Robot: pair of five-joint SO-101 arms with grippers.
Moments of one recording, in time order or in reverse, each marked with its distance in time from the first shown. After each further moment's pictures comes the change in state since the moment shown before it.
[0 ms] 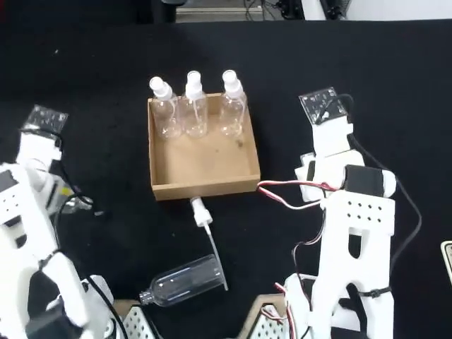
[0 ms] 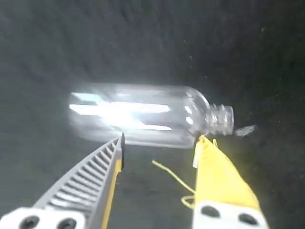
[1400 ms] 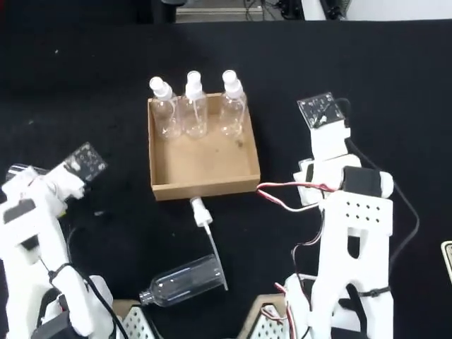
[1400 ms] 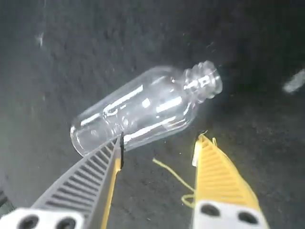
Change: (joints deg) left arm 0.3 -2.9 19.9 -26.0 -32.0; right arm 0.0 0.0 2.1 0.0 0.0
